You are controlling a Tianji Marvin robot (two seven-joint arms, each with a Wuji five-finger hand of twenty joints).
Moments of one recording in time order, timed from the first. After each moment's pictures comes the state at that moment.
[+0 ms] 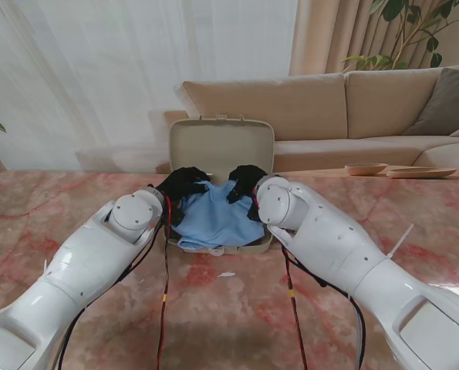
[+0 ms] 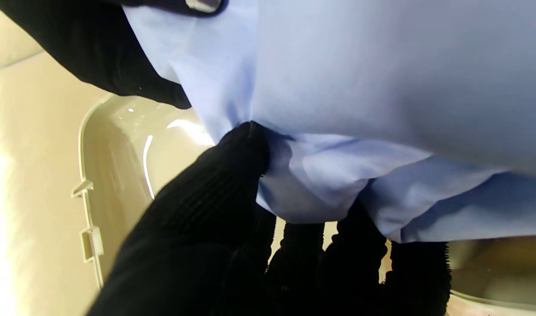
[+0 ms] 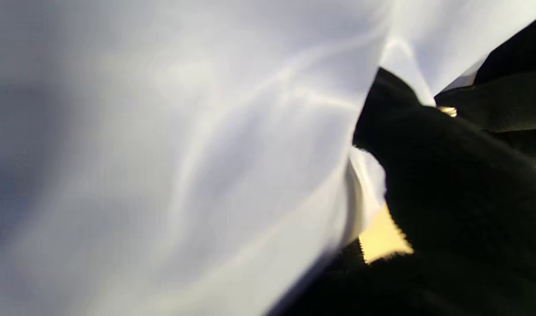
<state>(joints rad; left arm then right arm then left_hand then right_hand) 0.96 -1.29 -0.92 -0.95 -0.10 0.03 -0.07 -0.84 -1.27 0.65 -1.05 -0.27 0.30 0.05 1.06 -0.38 0.46 -0.08 0.47 0.18 0.64 0.44 0.58 0.23 0.52 0.54 0.65 0.32 0.67 0.88 0.24 0.35 1.25 1.02 0.65 -0.87 1.05 -0.16 0.80 0.08 0.74 0.61 0.89 0.19 0.67 0.60 1.03 0.21 0.73 0.62 0.60 0.31 1.42 0.56</state>
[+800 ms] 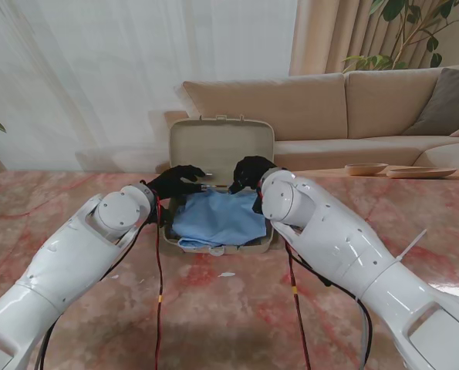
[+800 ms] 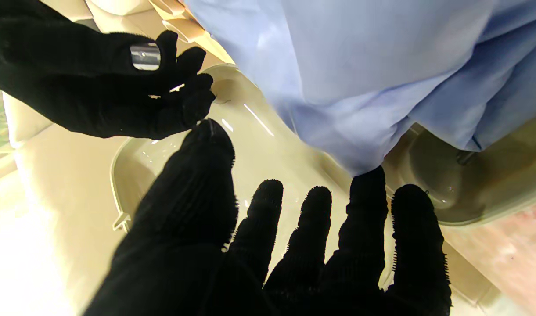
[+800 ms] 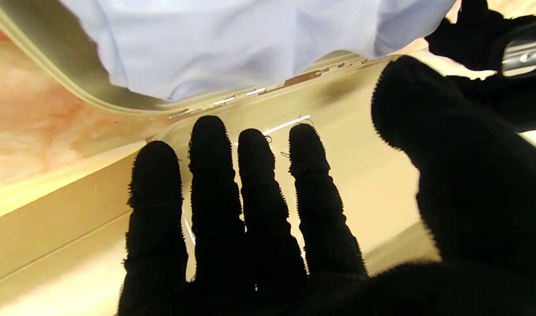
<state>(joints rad) 0.99 -1.21 -0.95 -1.07 0.07 0.00 -0.18 -0.87 -1.24 0.71 -1.17 -0.34 0.39 0.05 1.01 -0.28 0.16 -0.07 0.39 0.21 0.37 0.37 0.38 0.26 0.39 0.45 0.42 0.33 0.51 0.76 0.07 0.35 1.08 0.94 0.53 -0.87 1.01 -0.12 0.75 0.12 0.50 0.66 0.74 0.22 0.59 0.56 0.80 0.23 0.55 0.57 0.40 0.32 1.25 0.55</state>
